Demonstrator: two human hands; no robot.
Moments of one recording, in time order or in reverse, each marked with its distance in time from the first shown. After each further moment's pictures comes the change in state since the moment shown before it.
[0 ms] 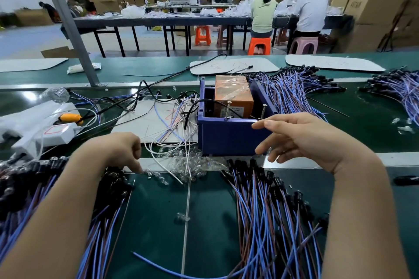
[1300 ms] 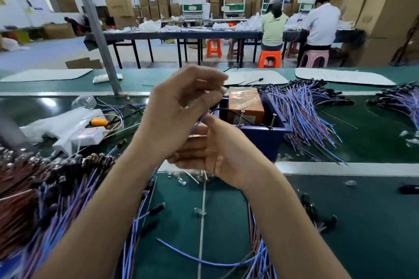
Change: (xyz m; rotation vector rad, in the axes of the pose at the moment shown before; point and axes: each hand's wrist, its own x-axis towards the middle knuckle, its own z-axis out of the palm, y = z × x) left_hand -0.104 0.080 -0.031 -0.988 0.805 0.971; right_hand -0.009 -0.055 0.130 0.650 -0.457 -0.003
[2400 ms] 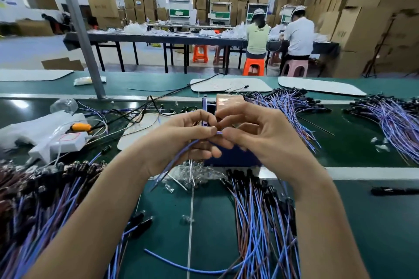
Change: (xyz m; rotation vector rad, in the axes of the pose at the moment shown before) left_hand -0.004 -0.020 0.004 -0.689 -0.446 -0.736; right_hand -0.053 -0.031 -0.043 -0.807 0.317 -0.548
